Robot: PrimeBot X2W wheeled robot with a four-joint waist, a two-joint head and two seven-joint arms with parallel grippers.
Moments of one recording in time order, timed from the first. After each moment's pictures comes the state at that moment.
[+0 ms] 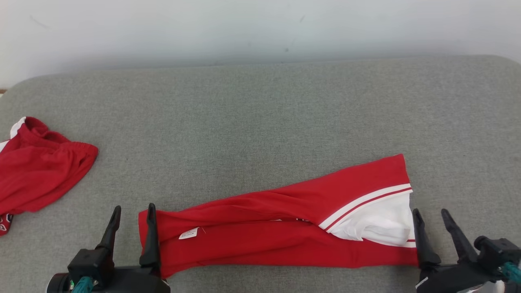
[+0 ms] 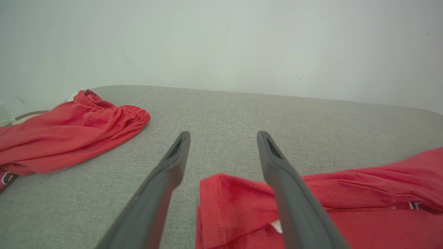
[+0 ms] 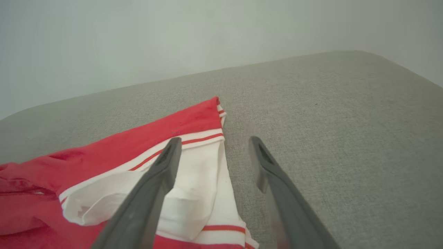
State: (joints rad) left arm -0.22 0.35 -0.45 -0.01 -0.53 0.41 -0.26; right arm -0.05 -0.27 0.18 0.12 0.36 0.13 -0.19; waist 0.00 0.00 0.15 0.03
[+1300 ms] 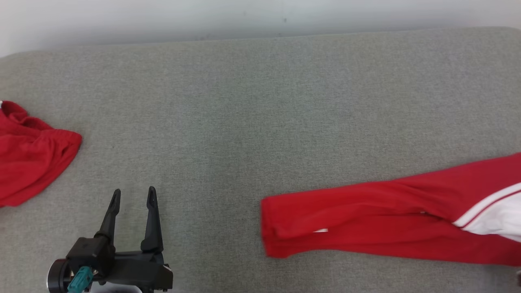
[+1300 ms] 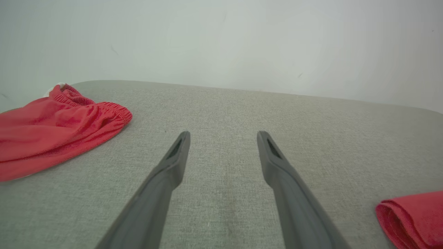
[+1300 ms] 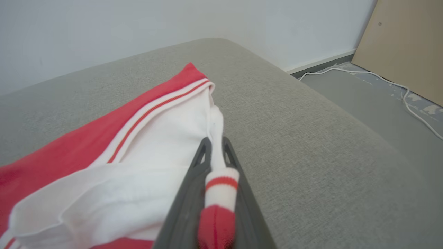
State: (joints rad) left arm -0.26 0.30 -0.40 -0.01 -0.47 0.38 -0.26; right arm -0.15 -0.43 -0.09 0.45 0.51 0.13 -0.26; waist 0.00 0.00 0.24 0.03
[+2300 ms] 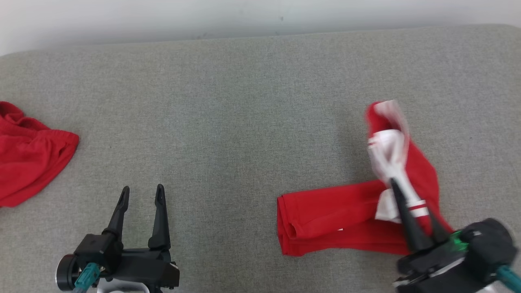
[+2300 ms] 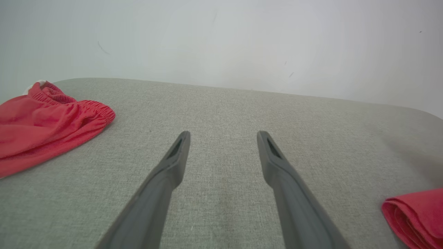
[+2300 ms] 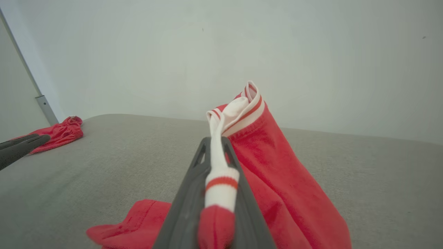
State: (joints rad) left arm -0.27 0.27 -0.39 0.01 -0.46 0.34 -0.26; right arm -0.06 -0.39 0.36 -0.23 0.29 0.13 -0.24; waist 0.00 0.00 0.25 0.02
